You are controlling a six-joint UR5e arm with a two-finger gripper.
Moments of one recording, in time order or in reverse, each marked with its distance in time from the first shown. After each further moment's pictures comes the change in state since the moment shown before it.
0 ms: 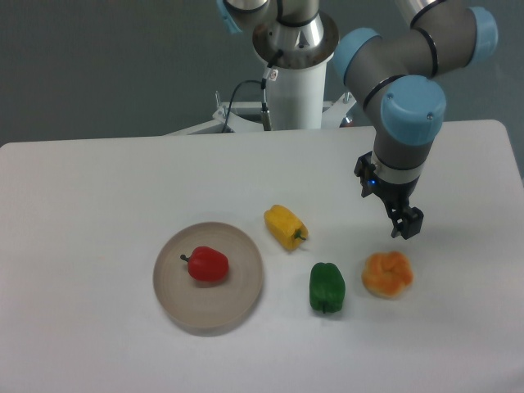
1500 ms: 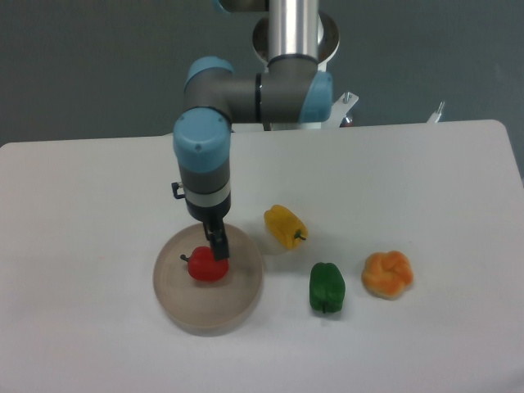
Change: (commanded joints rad) arm -0.454 -0.089 -0.064 0.169 -0.101 -0.143
